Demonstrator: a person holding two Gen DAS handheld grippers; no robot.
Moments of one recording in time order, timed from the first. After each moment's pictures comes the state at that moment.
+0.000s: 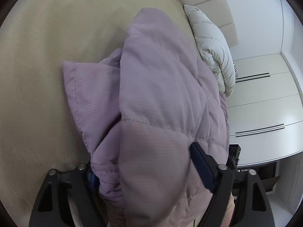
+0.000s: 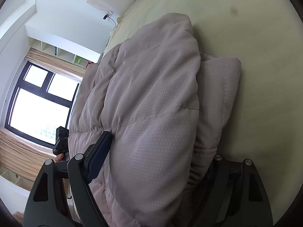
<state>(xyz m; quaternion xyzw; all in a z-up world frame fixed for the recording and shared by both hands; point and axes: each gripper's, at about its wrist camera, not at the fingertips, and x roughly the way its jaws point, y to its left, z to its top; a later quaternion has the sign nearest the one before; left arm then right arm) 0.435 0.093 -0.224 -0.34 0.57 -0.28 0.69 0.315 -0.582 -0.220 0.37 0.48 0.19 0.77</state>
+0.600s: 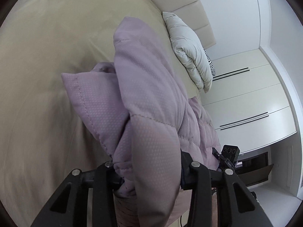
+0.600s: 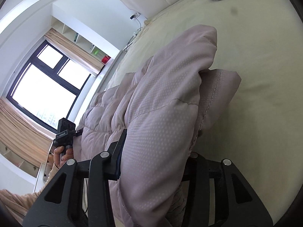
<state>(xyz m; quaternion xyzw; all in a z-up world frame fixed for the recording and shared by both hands) 0.274 0.150 -0.157 -0.35 0.52 -0.32 0.71 0.150 -0.516 -0.105 0.30 0.43 0.23 0.82</state>
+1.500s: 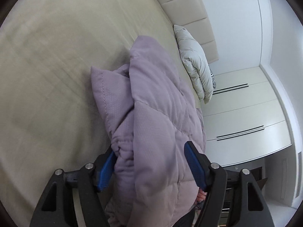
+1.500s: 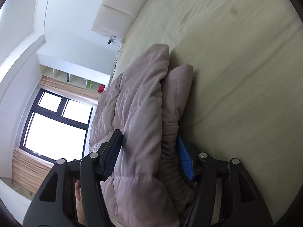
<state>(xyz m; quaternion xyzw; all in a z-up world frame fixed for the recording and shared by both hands) 0.146 0.220 -0.188 -0.39 0.49 -0.26 0.73 -0.038 -0.541 -0.186 0.47 0.38 0.14 0.79</state>
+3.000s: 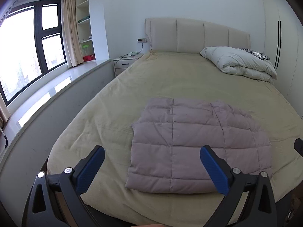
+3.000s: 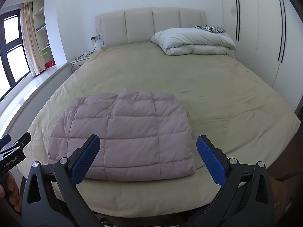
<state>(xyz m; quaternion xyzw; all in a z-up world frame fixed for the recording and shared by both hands) -0.050 0.060 0.006 0.01 0.35 0.03 0.94 -0.175 -0.310 0.065 0.06 0.36 -0.09 0.93</state>
